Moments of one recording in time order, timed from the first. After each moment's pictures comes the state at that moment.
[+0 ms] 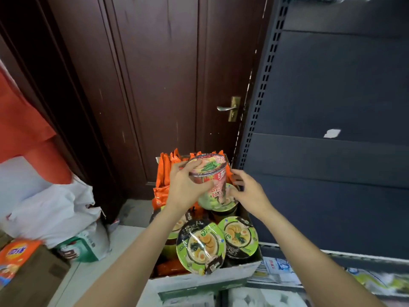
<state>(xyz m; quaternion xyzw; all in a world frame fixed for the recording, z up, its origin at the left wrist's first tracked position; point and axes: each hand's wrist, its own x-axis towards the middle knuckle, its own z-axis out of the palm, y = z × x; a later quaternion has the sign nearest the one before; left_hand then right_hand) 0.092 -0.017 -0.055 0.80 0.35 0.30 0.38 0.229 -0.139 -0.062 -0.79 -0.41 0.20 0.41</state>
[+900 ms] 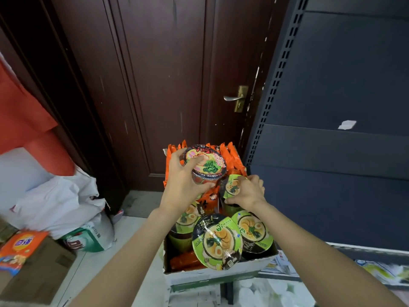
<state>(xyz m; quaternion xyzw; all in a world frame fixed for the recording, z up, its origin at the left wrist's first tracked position) 0.059 0.005 -0.062 0.87 0.29 0.32 0.26 0.221 -0.098 -0.104 -0.92 -0.34 0.14 0.14</state>
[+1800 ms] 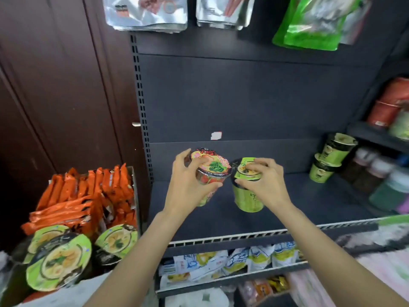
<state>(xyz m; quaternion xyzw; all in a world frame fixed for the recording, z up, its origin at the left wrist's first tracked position) 0.269 -0.267 0.005 0.87 0.15 0.34 0.32 0.398 -0.428 0.010 -0.87 -0.30 -0.07 0.38</state>
